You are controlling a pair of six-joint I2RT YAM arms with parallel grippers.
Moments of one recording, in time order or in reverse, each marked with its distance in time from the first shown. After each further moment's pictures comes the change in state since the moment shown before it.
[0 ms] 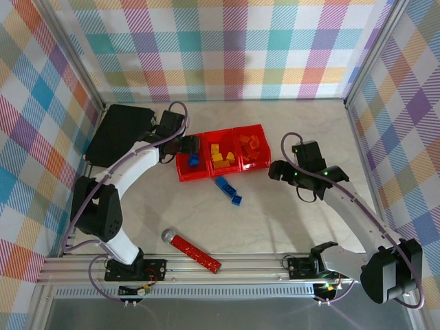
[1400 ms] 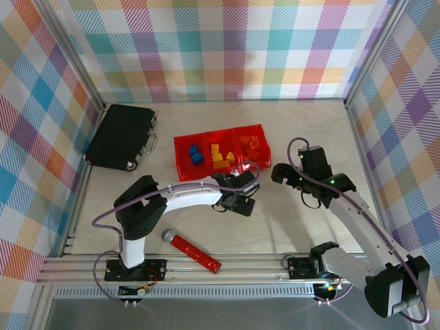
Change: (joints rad) left arm -0.655 0.280 0.013 -0.179 -0.153 -0.394; right arm 0.000 -0.108 -0.036 -0.050 0.060 0.016
